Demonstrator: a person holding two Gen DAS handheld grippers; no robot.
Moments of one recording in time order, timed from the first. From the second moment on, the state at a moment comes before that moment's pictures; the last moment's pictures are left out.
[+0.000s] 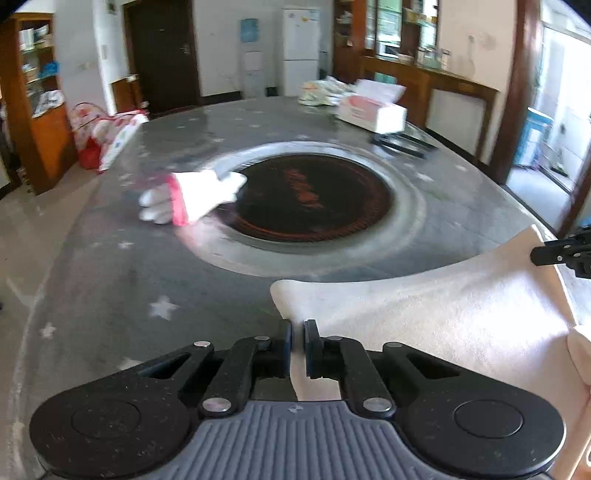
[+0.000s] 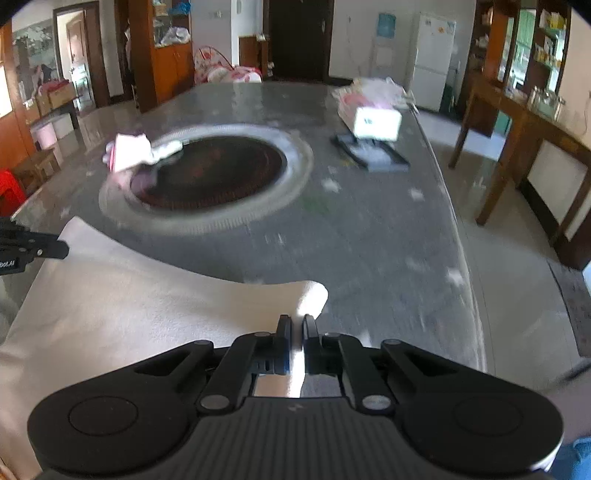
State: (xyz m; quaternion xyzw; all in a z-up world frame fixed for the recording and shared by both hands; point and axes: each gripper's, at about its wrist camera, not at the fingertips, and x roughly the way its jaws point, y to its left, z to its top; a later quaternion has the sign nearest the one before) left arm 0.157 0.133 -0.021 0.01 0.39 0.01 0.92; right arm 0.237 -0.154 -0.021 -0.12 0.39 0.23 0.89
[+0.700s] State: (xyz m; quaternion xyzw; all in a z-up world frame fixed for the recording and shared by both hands) left arm 0.073 0.122 -0.006 -0.02 0.40 -0.09 0.91; right arm 0.150 -0.124 0.017 -0.13 0.37 0.39 0.83
